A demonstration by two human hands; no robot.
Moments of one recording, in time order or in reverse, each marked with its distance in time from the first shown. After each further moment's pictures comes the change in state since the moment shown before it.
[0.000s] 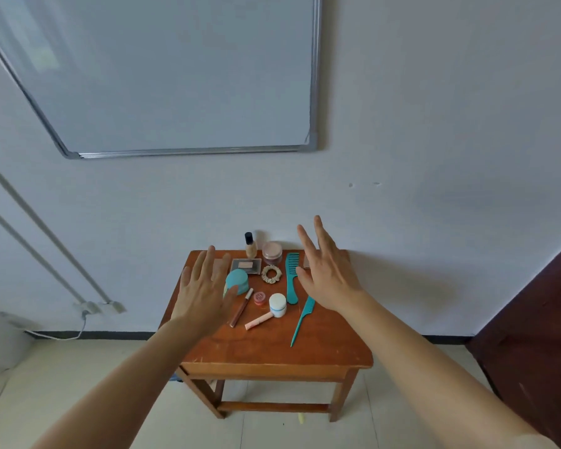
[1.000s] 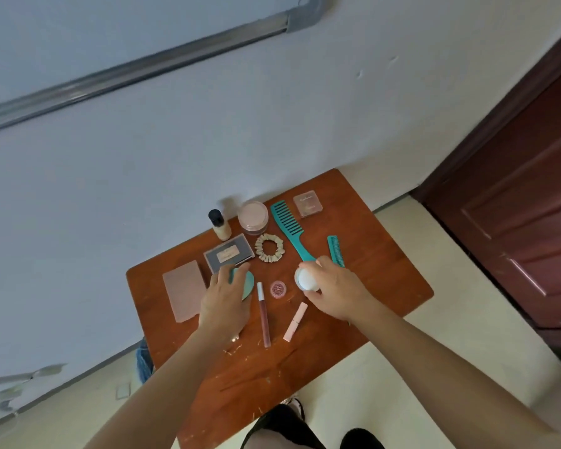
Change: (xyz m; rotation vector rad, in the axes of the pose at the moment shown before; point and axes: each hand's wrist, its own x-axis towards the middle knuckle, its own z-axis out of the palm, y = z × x) left_hand 0.200 -0.074 0.185 -0.197 -0.483 0.386; right_hand 0.064 -0.027 0.202 0.134 -0.437 0.606
